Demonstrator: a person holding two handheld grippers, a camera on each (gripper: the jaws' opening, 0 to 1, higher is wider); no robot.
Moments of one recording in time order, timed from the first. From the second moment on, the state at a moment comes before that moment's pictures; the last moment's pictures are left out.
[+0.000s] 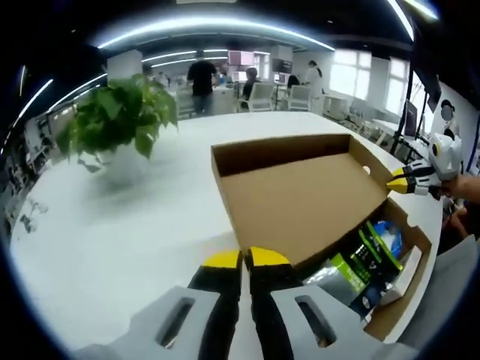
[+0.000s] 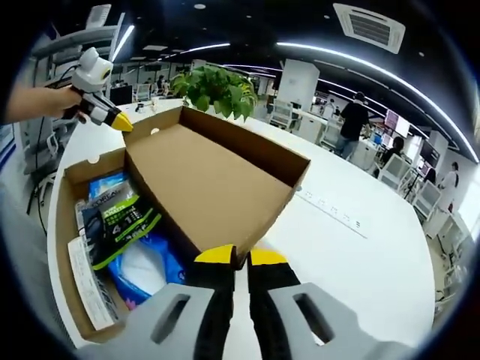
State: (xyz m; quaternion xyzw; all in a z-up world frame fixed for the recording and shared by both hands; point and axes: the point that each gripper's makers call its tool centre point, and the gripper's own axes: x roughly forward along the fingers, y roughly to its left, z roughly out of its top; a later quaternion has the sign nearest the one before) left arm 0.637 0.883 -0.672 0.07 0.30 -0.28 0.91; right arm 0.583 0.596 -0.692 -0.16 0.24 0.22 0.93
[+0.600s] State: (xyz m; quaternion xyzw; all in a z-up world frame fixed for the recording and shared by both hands) left arm 0.645 0.881 -0.679 0.07 0.31 -0.27 0.91; right arm 0.590 0.595 -0.696 -0.15 0.25 0.22 0.93
